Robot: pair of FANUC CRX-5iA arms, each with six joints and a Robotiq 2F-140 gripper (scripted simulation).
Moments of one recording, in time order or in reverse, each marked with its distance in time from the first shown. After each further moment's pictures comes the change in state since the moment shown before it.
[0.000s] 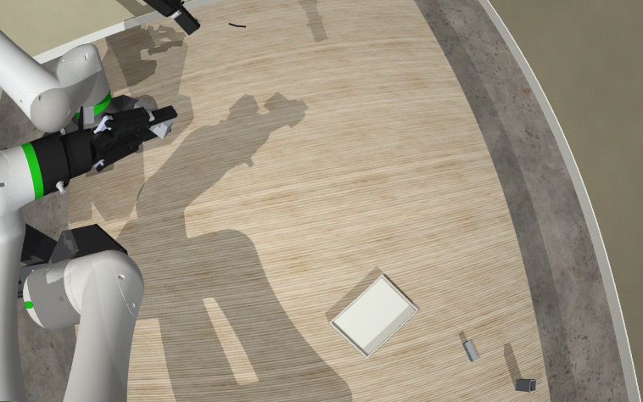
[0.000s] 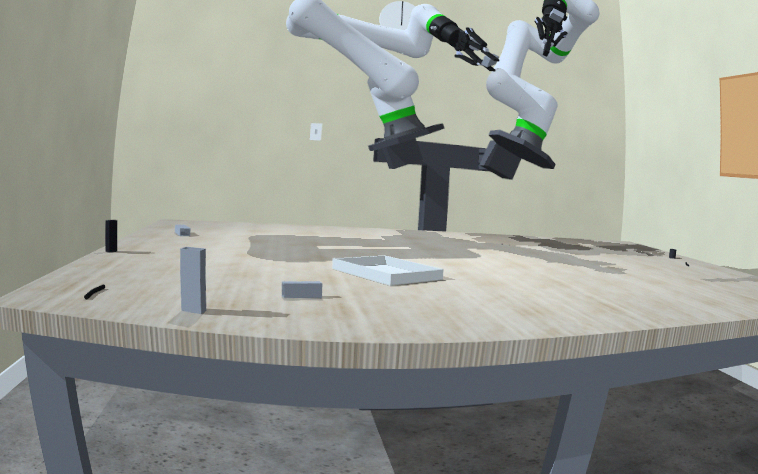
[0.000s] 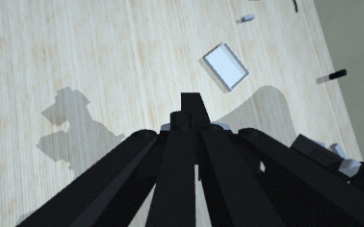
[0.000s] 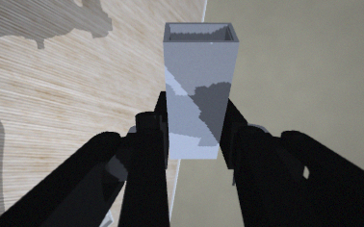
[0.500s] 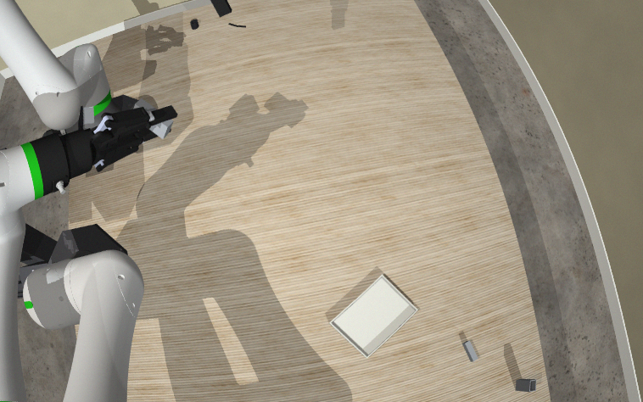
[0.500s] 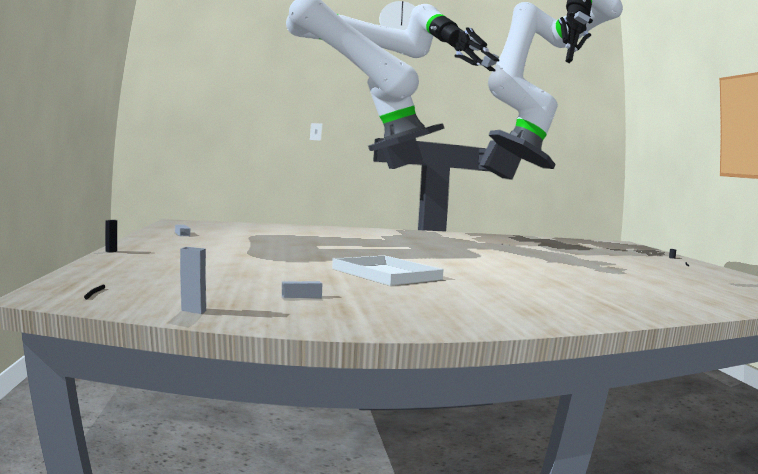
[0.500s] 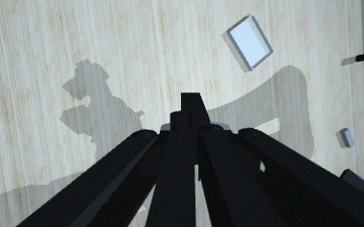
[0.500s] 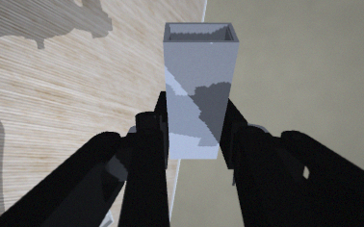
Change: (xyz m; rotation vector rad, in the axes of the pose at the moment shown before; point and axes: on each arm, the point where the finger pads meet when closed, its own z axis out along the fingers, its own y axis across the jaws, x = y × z) left arm 0.052 -0.070 0.028 0.034 -0.207 -0.067; right arm 0.000 0.000 0.000 0.000 0.000 0.000
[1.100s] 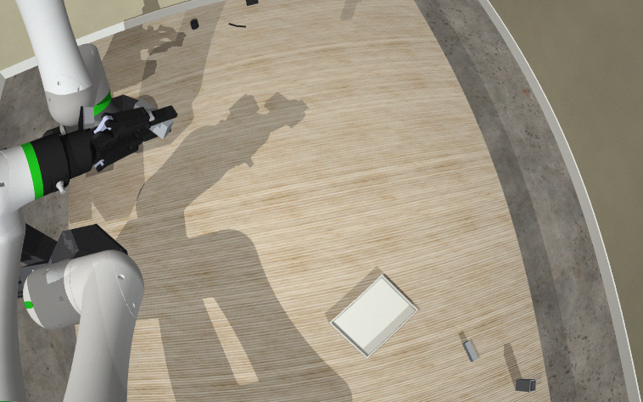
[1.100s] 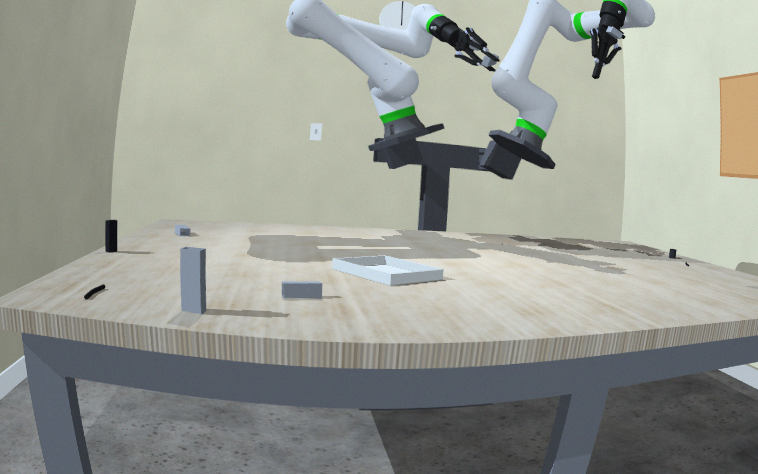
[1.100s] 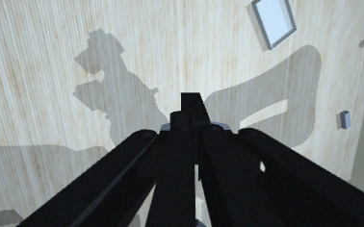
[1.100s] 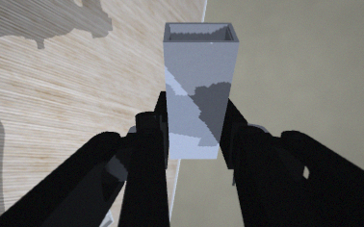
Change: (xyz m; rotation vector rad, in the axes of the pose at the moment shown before) left arm 0.049 -0.089 0.036 -0.021 -0.215 -0.079; right arm 0.000 0.000 0.000 0.000 0.000 0.000
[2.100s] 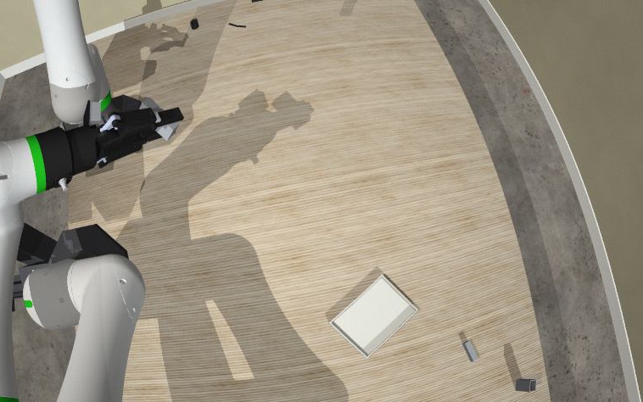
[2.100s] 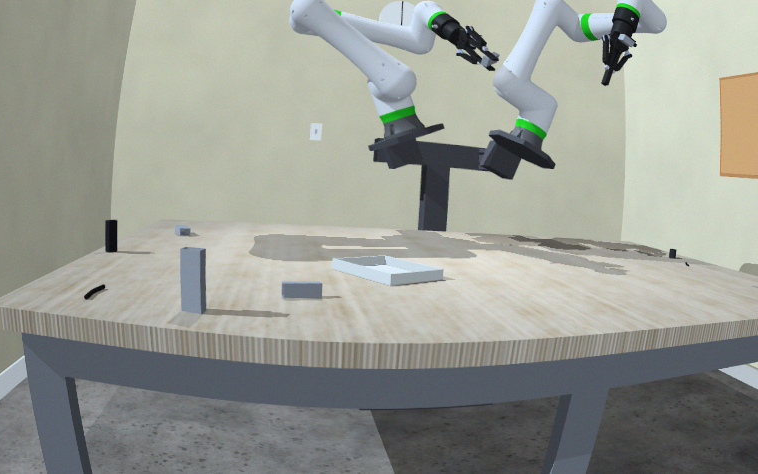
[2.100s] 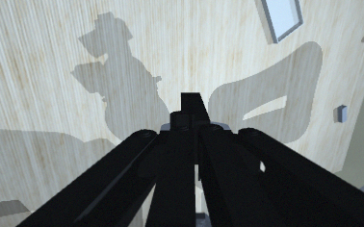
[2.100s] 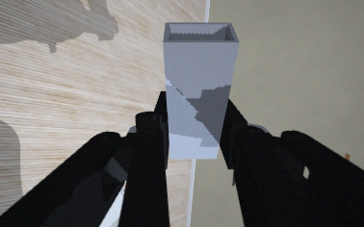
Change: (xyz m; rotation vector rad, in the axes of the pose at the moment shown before) left arm 0.013 -0.036 0.007 -0.021 -0.063 -0.028; right arm -0.010 0.005 0.006 0.034 -0.035 0.097
